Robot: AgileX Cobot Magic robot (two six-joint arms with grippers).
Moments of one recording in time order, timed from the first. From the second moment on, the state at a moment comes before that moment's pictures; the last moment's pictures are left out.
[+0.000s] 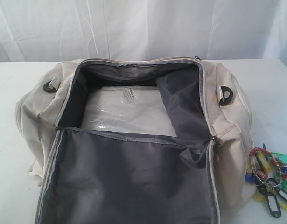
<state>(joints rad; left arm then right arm) 0.01 0.01 0.03 -0.02 0.39 0.05 0.20 0.01 0.00 -0.04 0.36 0.09</state>
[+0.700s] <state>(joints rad) 0.01 0.01 0.03 -0.02 0.39 0.05 0.23 0.01 0.00 -0.04 0.36 0.09</state>
